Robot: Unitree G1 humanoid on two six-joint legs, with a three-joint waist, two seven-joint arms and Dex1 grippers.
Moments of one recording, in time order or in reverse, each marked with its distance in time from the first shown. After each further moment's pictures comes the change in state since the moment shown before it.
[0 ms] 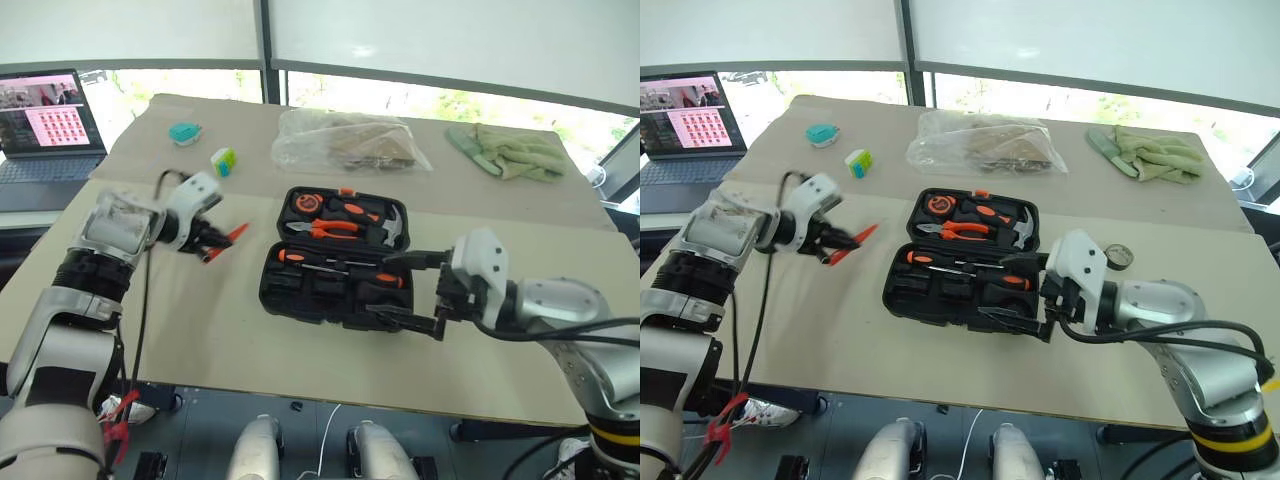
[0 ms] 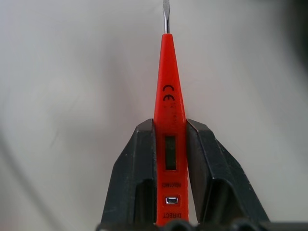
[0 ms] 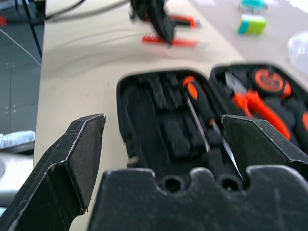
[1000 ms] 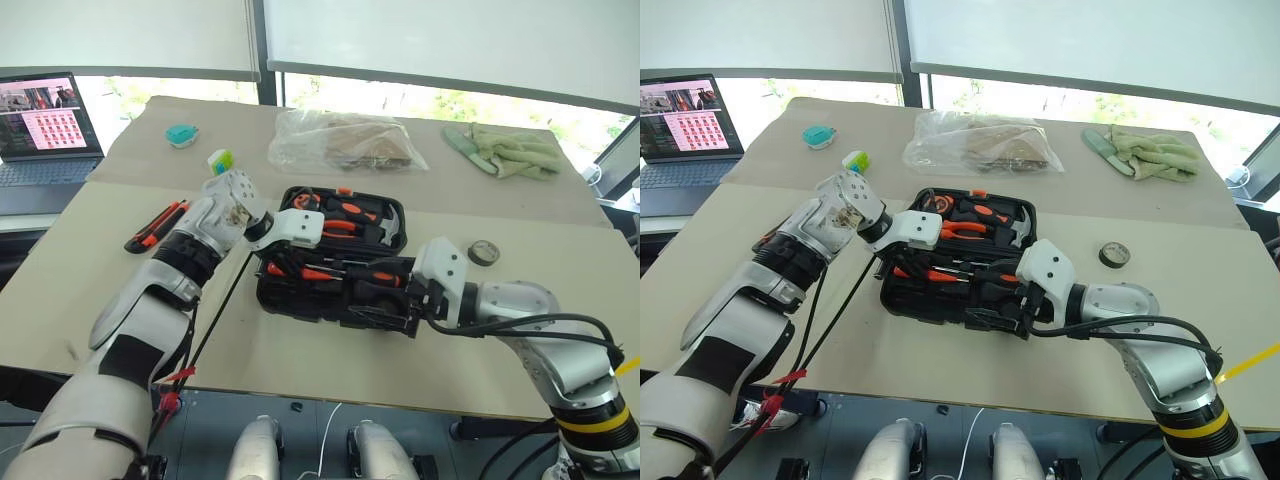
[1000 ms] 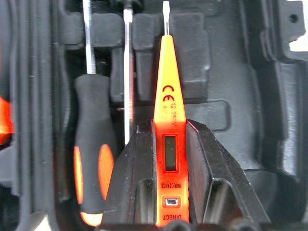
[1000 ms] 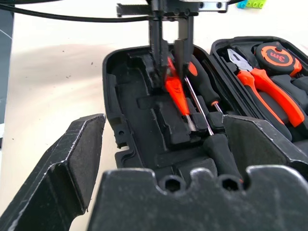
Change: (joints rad) left arm -0.141 -0.273 -0.248 0.245 0.337 -0.346 -0.270; right arm -0.120 0.104 0.191 0.125 -0.161 -0.048 -0.057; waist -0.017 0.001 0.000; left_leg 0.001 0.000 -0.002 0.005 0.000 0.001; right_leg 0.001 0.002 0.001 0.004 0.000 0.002
